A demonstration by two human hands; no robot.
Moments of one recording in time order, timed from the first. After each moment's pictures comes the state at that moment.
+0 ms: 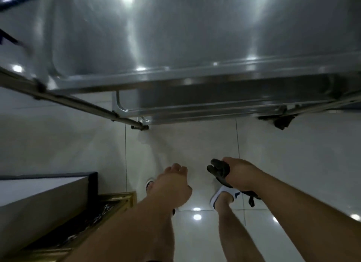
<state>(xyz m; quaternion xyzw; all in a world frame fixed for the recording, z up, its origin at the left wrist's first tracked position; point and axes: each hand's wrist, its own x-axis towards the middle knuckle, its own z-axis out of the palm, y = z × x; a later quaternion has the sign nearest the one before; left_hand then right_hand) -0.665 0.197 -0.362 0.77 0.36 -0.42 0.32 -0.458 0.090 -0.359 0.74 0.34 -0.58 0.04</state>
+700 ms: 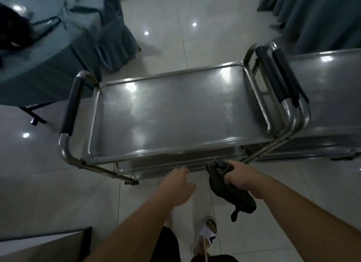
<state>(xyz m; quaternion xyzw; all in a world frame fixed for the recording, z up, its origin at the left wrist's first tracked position) -0.480 0.161 -0.056 0.81 0.38 -0.24 0.37 -0.284 0.024 -0.038 0.81 0.17 -0.53 -0.19</state>
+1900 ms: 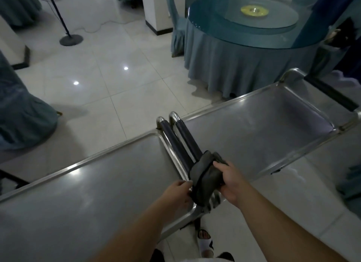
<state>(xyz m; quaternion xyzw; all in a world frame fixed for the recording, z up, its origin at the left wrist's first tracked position) -0.075 0.152 -0.012 0.52 0.42 -0.18 0.72 0.037 0.006 0.017 0.58 -0.20 -0.35 -0.71</state>
